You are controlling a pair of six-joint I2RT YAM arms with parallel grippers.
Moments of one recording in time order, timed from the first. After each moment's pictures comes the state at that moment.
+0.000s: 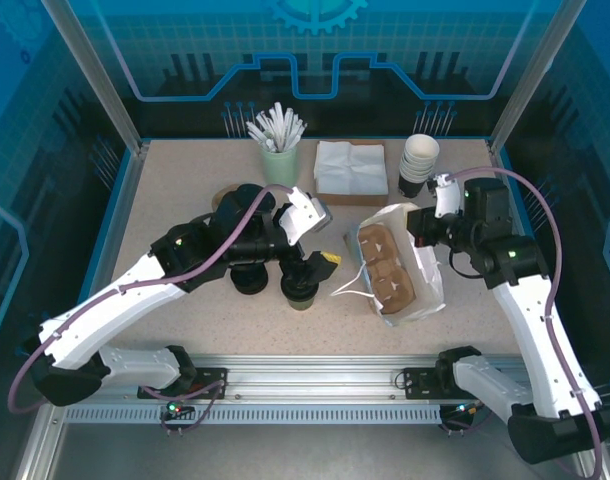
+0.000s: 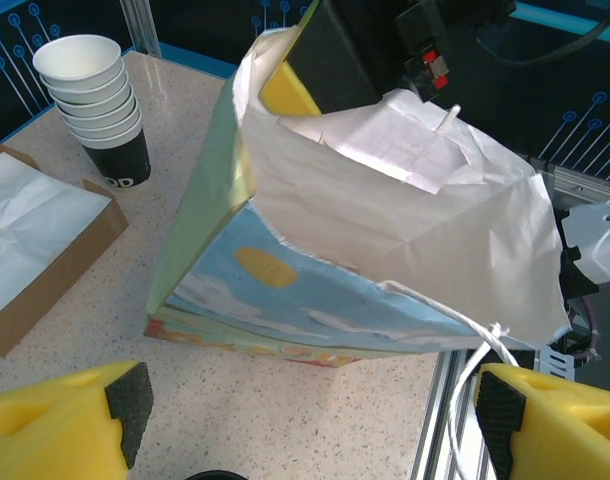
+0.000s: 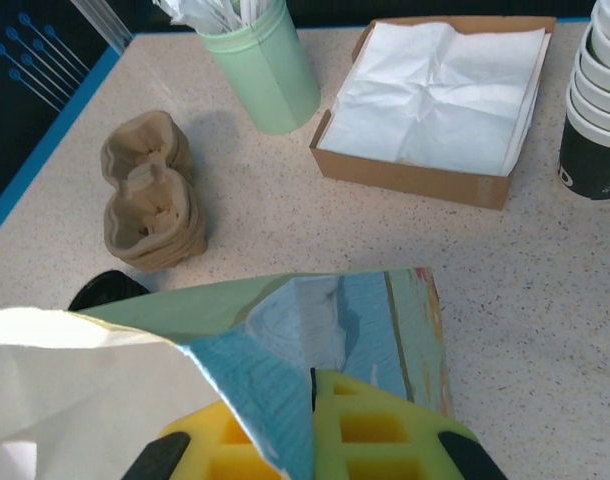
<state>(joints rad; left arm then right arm) -0.90 1.21 1.40 -0.68 0.21 0.02 0.18 0.95 1.16 -0.83 -0.33 0.15</state>
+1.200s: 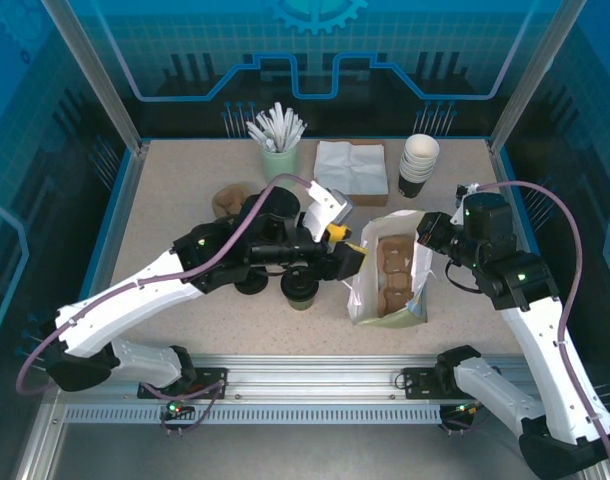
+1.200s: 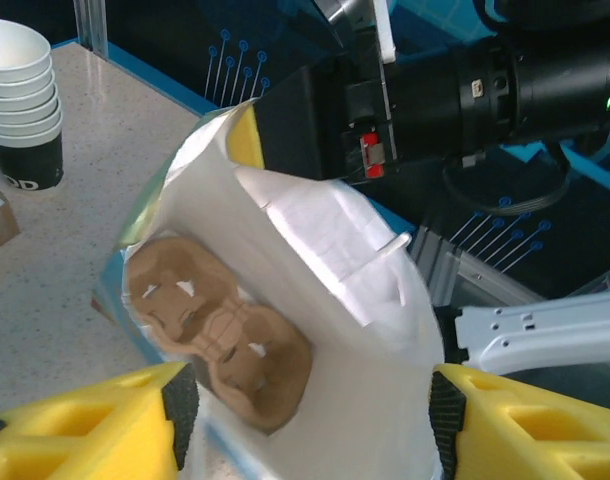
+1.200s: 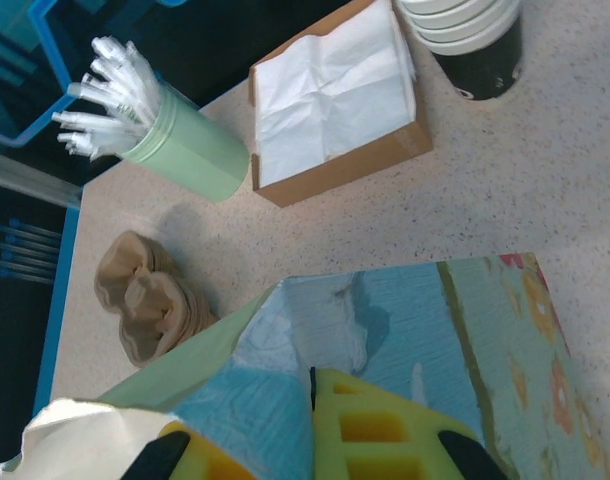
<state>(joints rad) -1.04 1.32 1.51 -0.58 0.15 -0.32 0.29 0.86 1.16 -0.91 -0.01 0.74</state>
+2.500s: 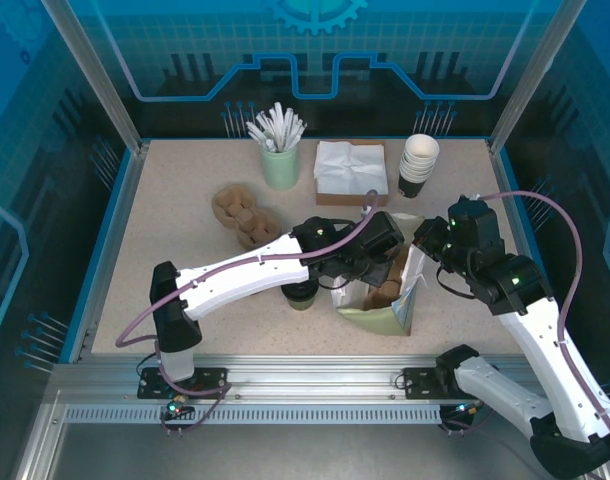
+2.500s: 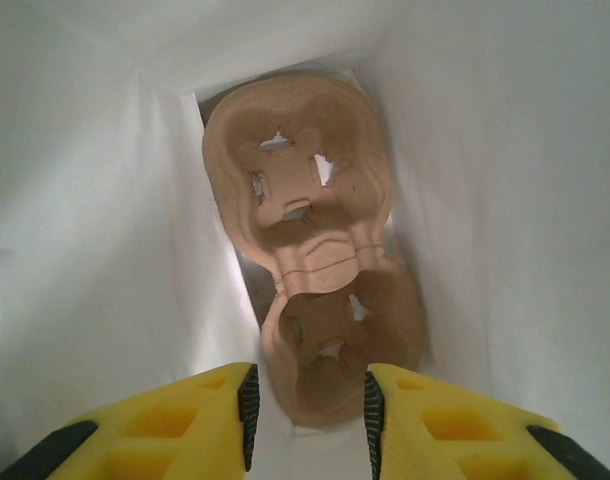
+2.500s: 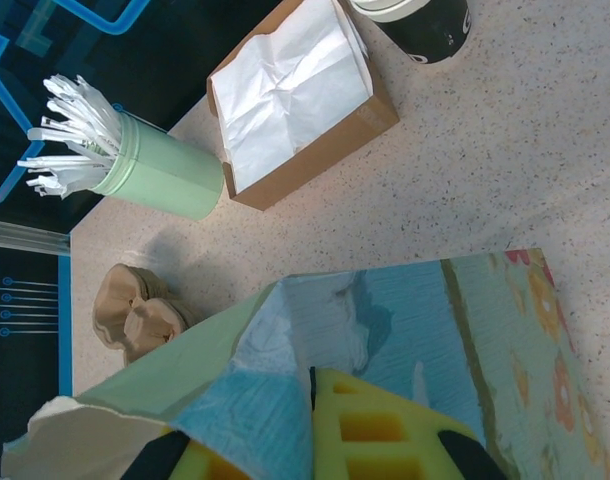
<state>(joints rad) -1.13 1.85 1.89 -1.03 -0.16 -0.69 0.40 0.84 1.12 -0.94 0.12 0.96</state>
